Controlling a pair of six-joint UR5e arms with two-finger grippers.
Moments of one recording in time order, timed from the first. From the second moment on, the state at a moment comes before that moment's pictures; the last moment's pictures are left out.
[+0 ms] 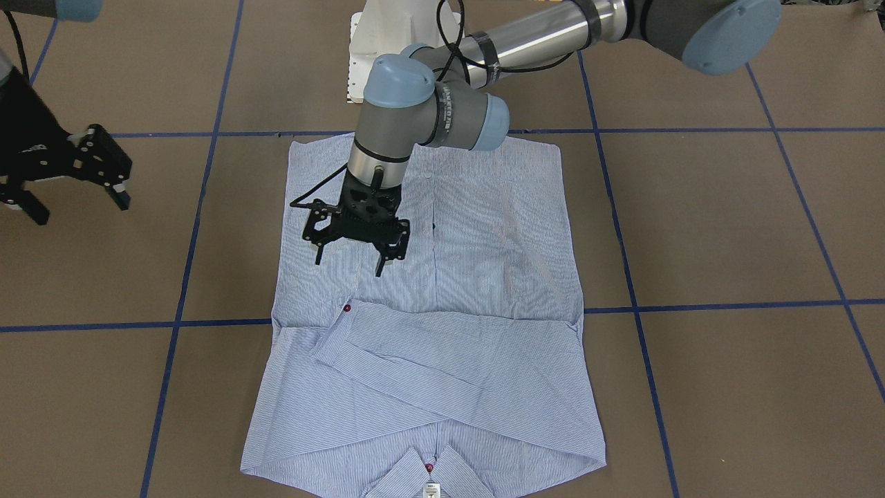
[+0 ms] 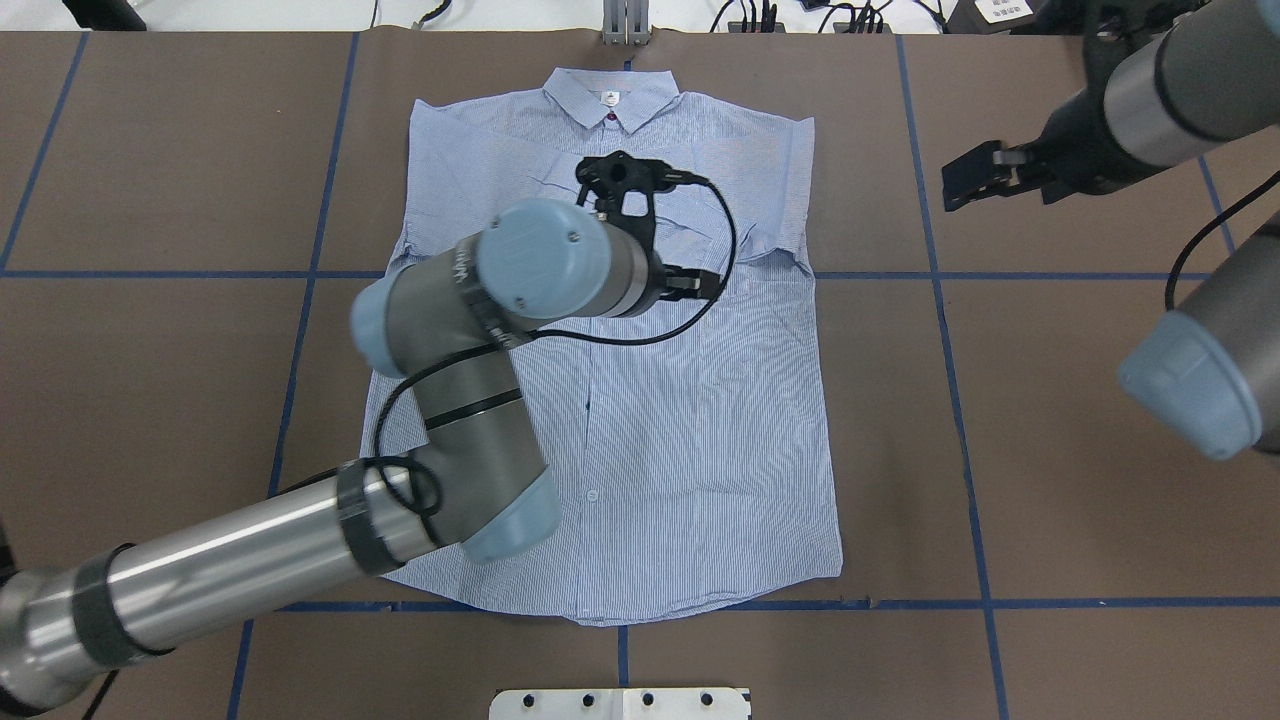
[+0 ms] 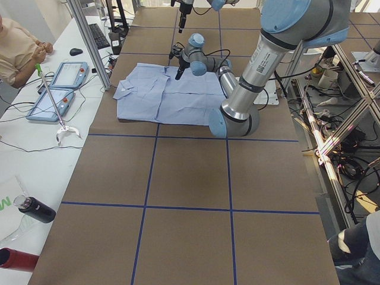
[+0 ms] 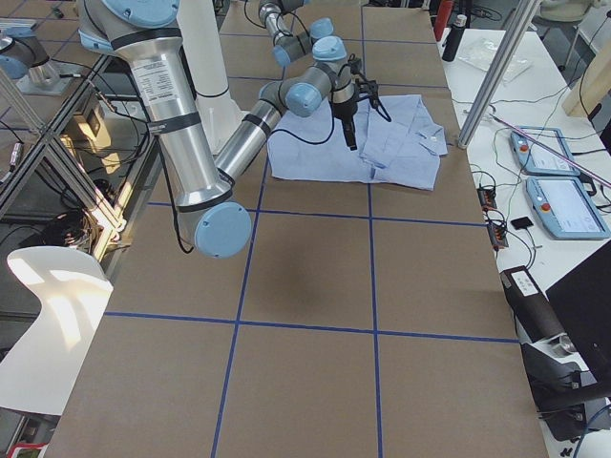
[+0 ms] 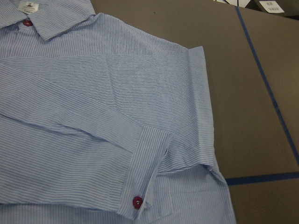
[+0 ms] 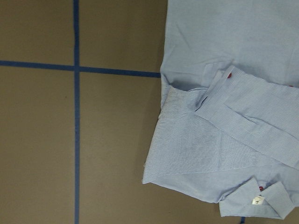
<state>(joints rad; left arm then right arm) -0.51 -2.21 -1.73 -1.93 -1.66 -1.02 0.77 -1.22 2.15 -1.63 1.84 1.05</state>
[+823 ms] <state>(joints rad) -0.37 -1.63 -2.10 -2.02 -1.60 -1.28 0.24 -1.34 2.30 -1.62 1.40 1.48</state>
